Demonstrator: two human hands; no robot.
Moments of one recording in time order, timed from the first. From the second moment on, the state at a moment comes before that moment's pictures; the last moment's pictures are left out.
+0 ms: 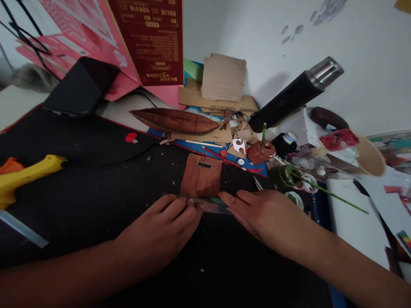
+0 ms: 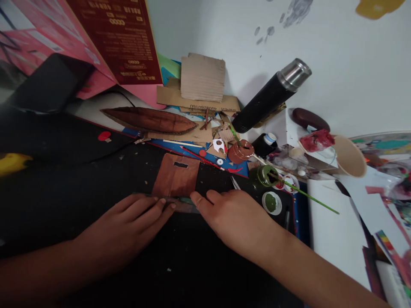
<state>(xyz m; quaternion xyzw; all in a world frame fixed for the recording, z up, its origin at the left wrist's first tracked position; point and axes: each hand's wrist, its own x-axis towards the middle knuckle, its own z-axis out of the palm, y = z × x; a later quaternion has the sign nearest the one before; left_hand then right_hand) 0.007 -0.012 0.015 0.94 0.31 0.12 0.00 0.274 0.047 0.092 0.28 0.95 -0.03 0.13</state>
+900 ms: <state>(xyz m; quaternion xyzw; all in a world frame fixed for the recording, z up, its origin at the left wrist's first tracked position) 0.007 -0.012 0.015 0.94 0.32 0.14 0.01 0.285 0.049 0.088 0.29 0.95 -0.07 0.11</state>
